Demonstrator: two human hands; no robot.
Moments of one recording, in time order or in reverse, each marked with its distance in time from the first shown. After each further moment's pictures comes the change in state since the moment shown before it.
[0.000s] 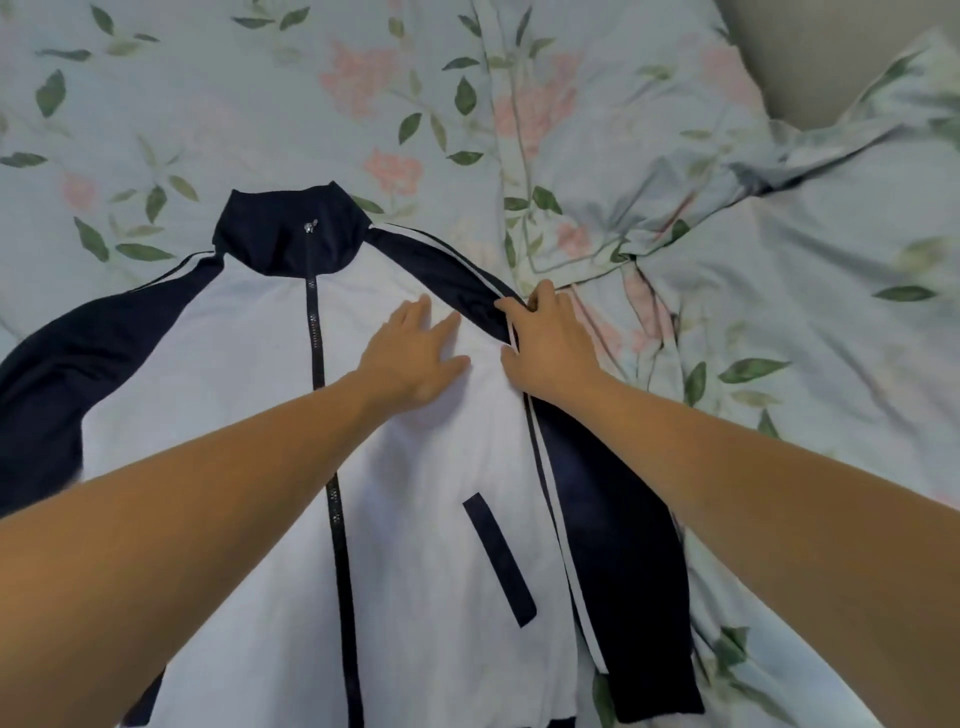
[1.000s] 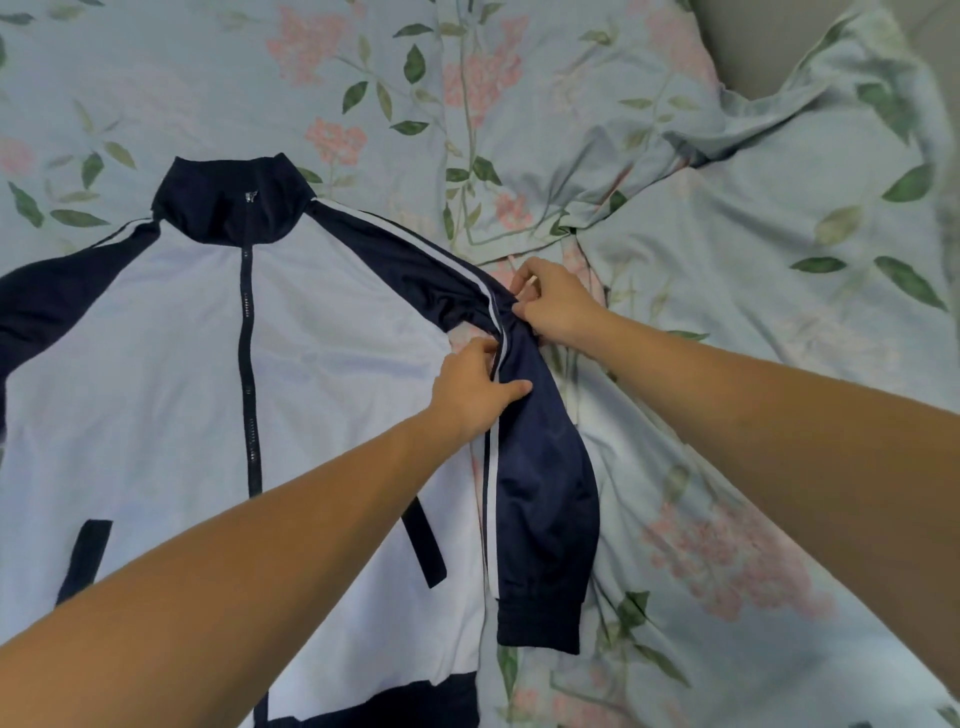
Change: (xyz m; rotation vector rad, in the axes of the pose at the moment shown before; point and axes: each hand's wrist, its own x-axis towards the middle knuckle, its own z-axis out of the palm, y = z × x) left_hand -0.017 0.155 0.074 -0.822 0.042 -0.203; right_hand -0.009 0.092 -0.045 0.621 -0.173 0.217
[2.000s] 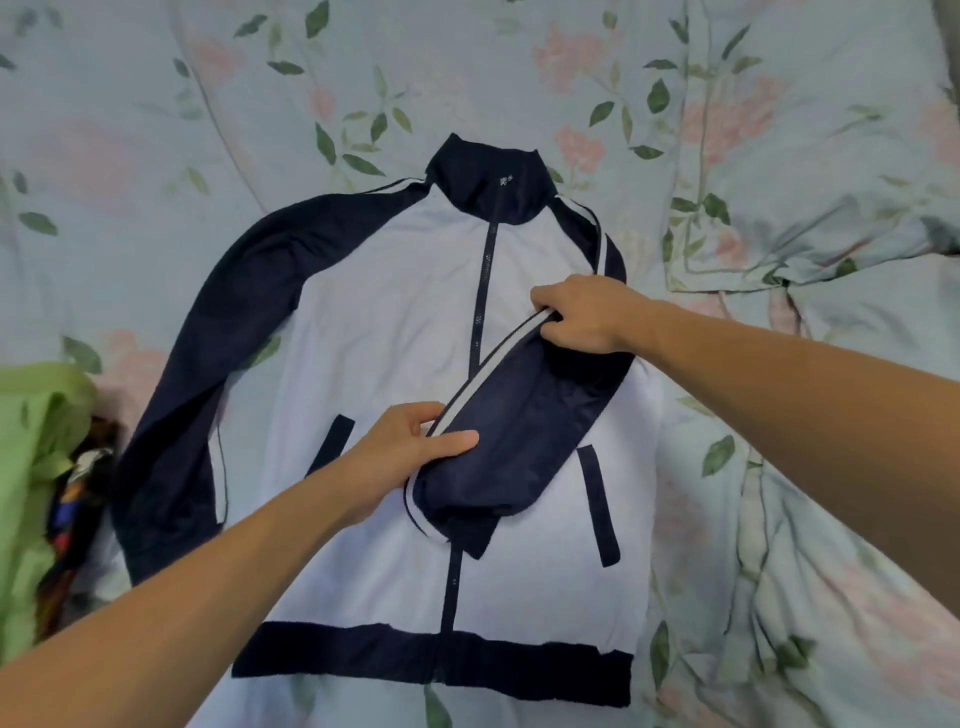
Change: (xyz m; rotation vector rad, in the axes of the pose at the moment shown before) left_hand -0.184 -0.156 -0.210 -0.619 -0.067 -0.209; right_hand -0.013 -0.182 0.135 -0.919 -0.438 -0.510
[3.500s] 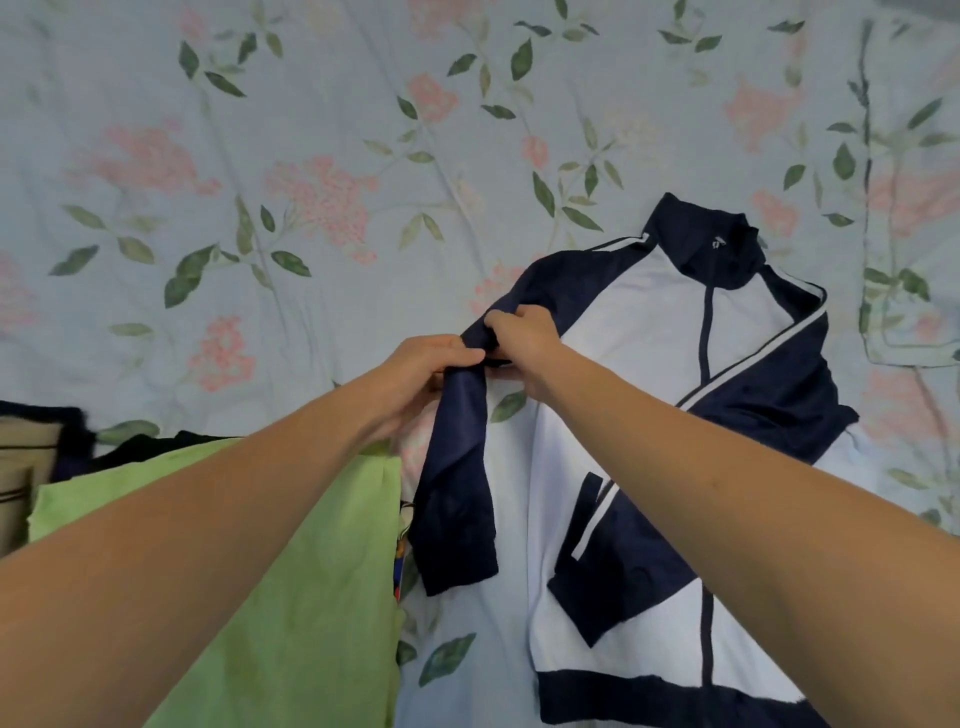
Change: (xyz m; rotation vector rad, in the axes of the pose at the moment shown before) left_hand -0.018 0.052 -0.327 -0.161 0.024 0.055; right_hand 0.197 -0.360 -0.034 1.427 0.199 0.637
